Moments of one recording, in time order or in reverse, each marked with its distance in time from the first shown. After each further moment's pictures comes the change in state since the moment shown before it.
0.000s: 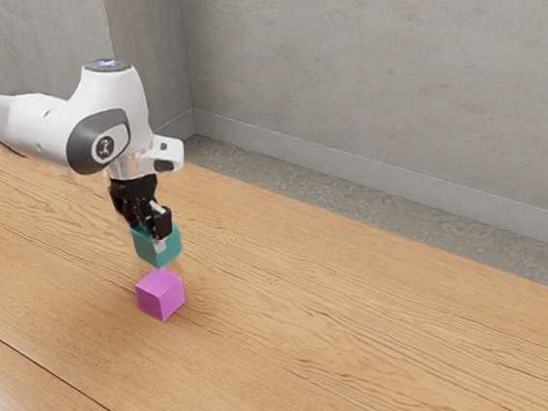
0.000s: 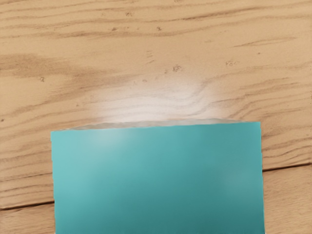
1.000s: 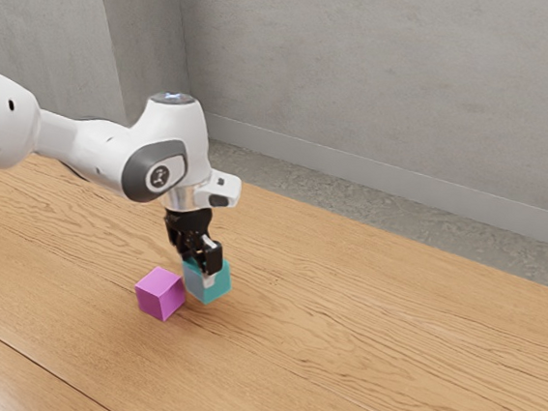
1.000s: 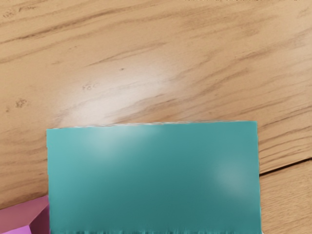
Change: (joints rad) arm -0.144 0.157 -0.023 0.072 -0.001 0.003 -0.011
